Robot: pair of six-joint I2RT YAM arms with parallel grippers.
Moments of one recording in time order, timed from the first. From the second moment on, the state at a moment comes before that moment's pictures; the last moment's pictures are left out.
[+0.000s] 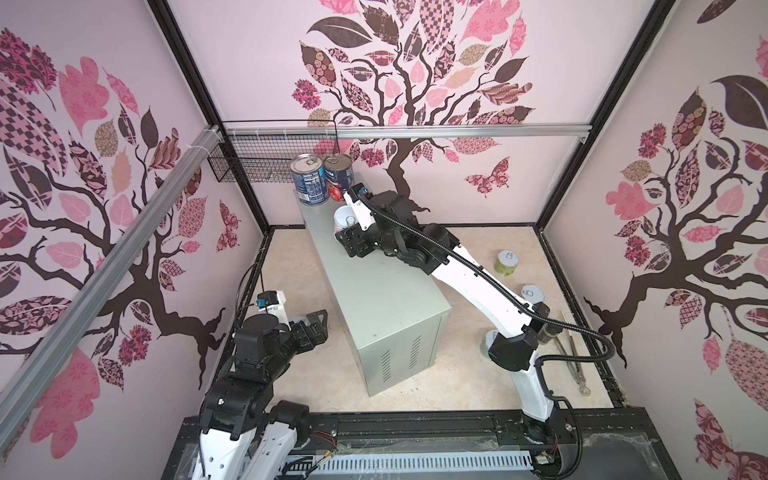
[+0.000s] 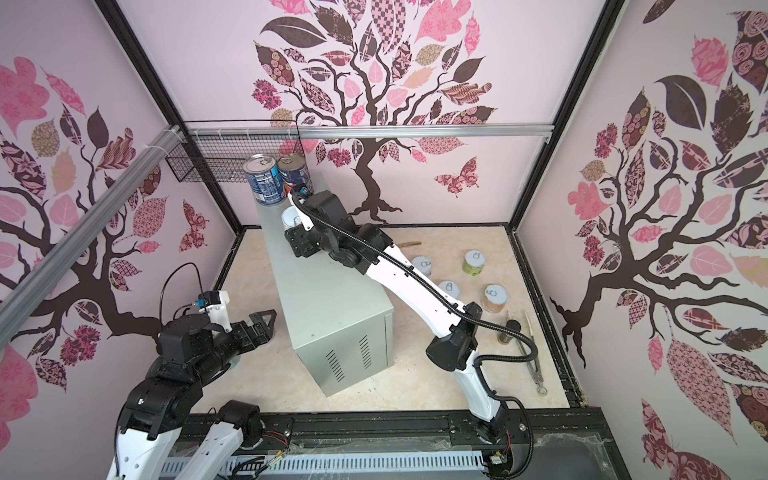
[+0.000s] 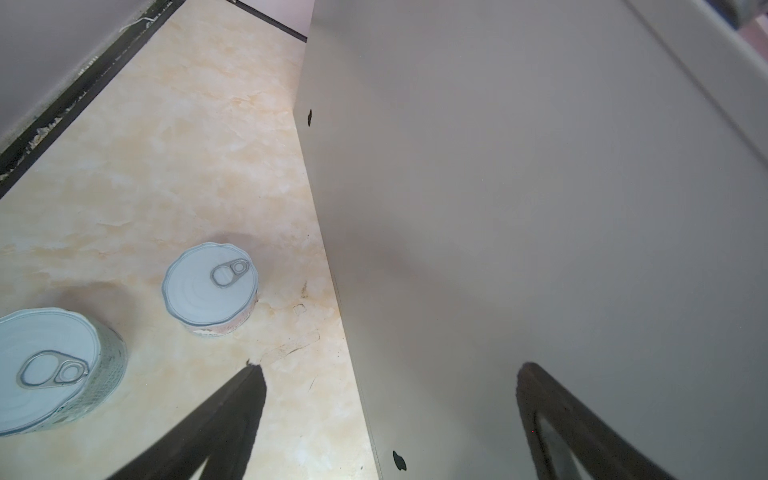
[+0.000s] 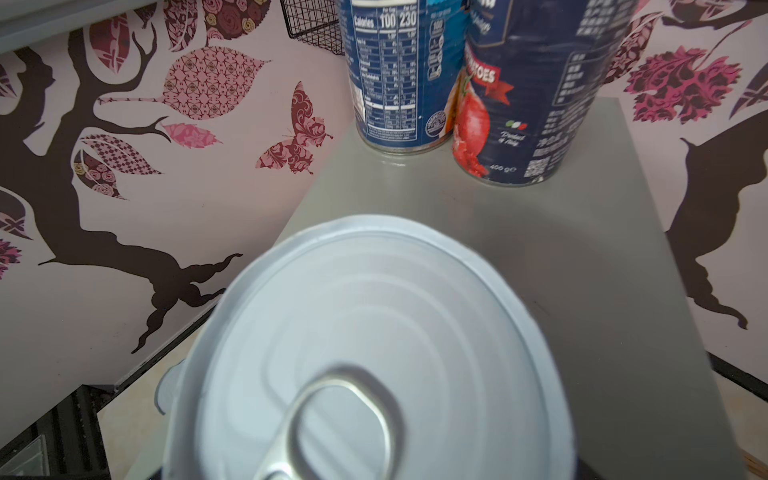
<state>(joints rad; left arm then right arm) -0.22 0.49 0.86 -0.91 0.01 -0.50 0.93 2.14 2.52 -0.76 0.10 0.14</state>
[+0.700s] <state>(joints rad) -0.24 0.49 0.86 -0.91 0.00 -0.50 0.93 2.32 2.61 -0.45 0.09 0.10</state>
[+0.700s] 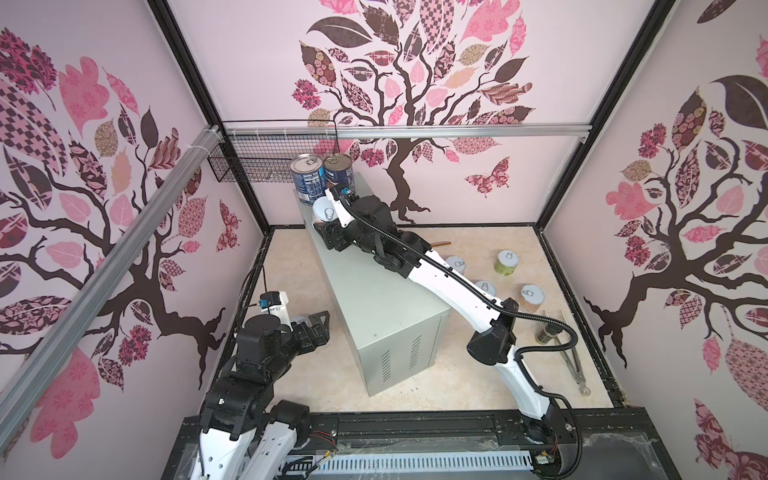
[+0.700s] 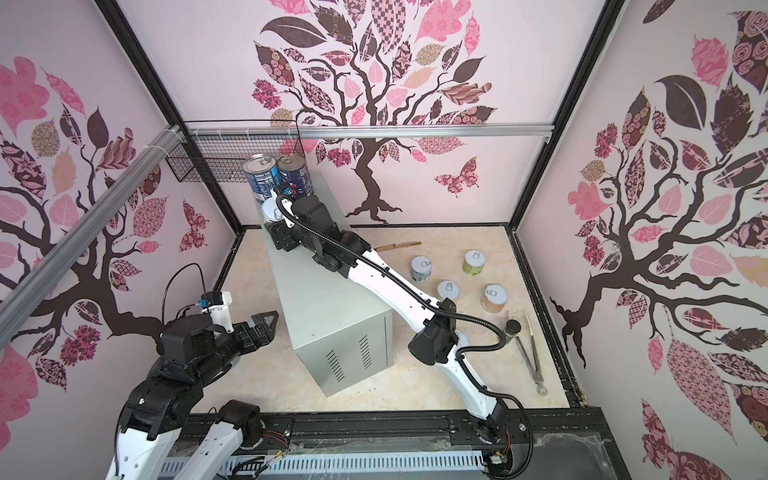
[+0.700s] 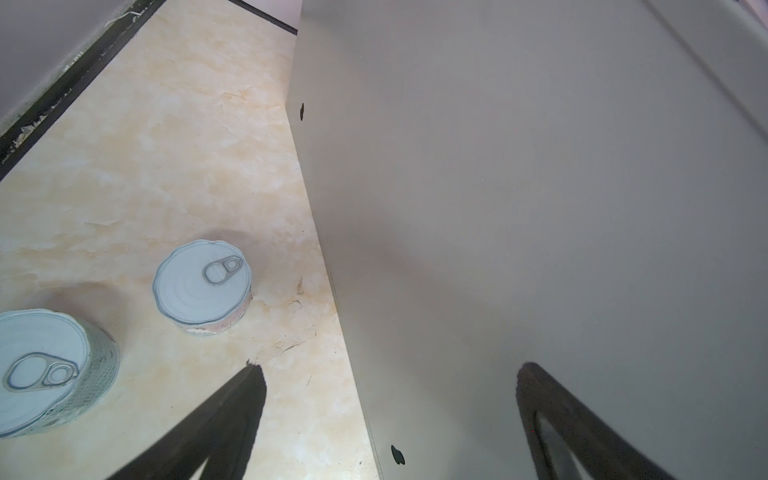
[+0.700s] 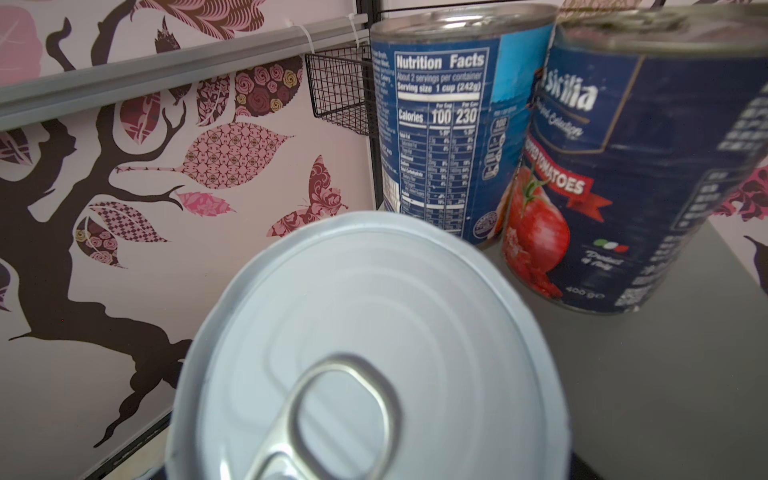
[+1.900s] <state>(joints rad) -0.25 0.49 0.86 -0.91 0.00 -0.50 0.93 2.28 2.53 -0.42 0.13 0.05</state>
